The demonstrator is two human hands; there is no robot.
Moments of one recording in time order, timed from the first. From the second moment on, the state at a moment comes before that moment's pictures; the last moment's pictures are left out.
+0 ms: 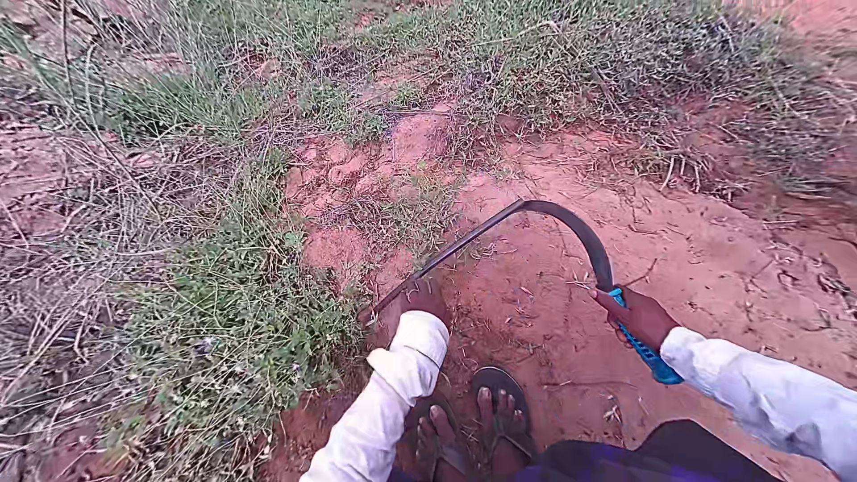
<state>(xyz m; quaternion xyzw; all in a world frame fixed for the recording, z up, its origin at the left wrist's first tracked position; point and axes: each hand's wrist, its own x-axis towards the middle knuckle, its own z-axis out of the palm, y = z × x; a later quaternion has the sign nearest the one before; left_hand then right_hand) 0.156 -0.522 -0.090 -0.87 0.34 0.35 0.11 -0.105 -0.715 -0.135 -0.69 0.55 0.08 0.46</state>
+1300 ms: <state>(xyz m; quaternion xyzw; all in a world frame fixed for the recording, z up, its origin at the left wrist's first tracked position) 0.249 -0.628 -0.245 -0.88 0.11 0.34 -0.32 -0.030 -0.680 -0.223 -0.62 0.51 0.23 0.55</state>
